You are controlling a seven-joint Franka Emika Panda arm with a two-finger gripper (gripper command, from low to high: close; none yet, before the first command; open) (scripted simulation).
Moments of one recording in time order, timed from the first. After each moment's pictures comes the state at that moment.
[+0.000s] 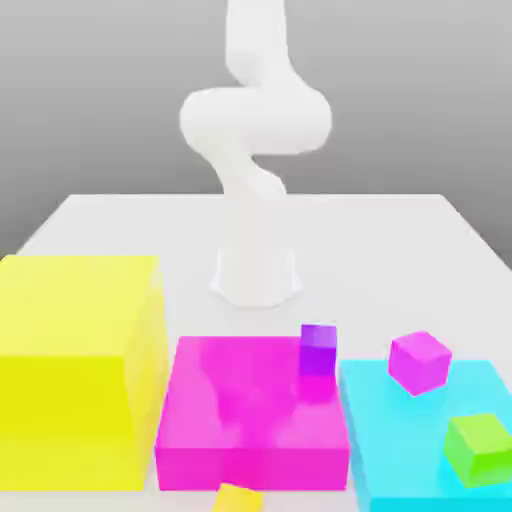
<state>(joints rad) -0.01 -0.71 0.01 -2.30 0.00 2.33 0.82</state>
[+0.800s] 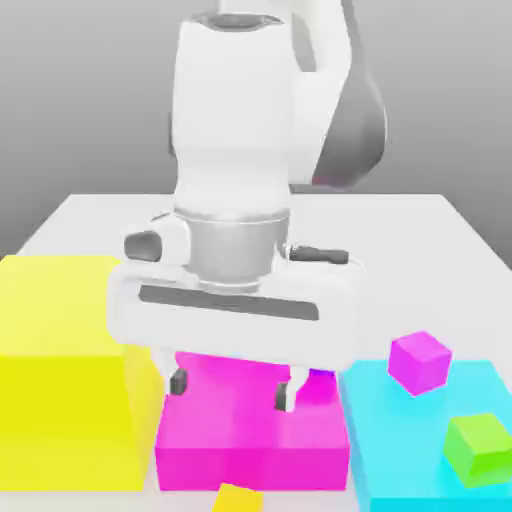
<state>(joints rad) -0.07 0.17 0.03 -2.32 -0.04 2.61 1.02</state>
